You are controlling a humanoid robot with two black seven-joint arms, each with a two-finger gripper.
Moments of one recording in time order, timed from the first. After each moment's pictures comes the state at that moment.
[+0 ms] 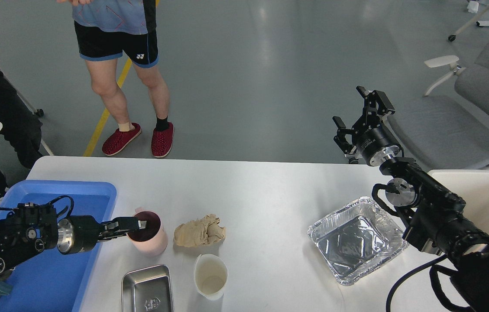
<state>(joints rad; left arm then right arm) -0.78 0.55 0.10 -0.77 0.98 -0.32 -0.49 0.82 -0.09 0.89 0.36 -0.31 0.42 0.42</state>
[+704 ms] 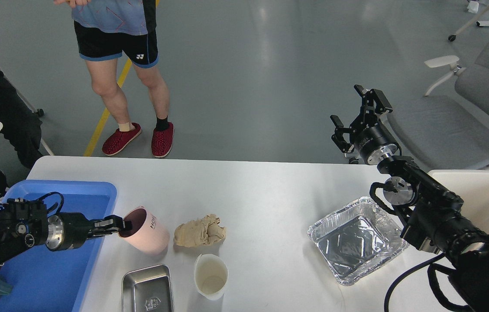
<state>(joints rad) -0.80 0.58 0.10 -0.77 0.99 -0.35 -0.43 0.83 -0.08 0.89 0.36 -0.31 0.42 0.42</state>
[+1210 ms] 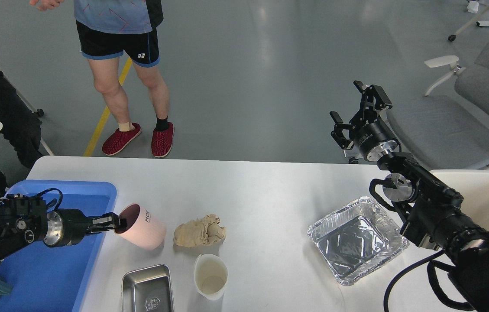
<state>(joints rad) -0.82 0.58 0.10 -0.77 1.00 -0.35 -0.38 0.84 -0.08 0.89 0.36 -0.31 0.42 0.42</state>
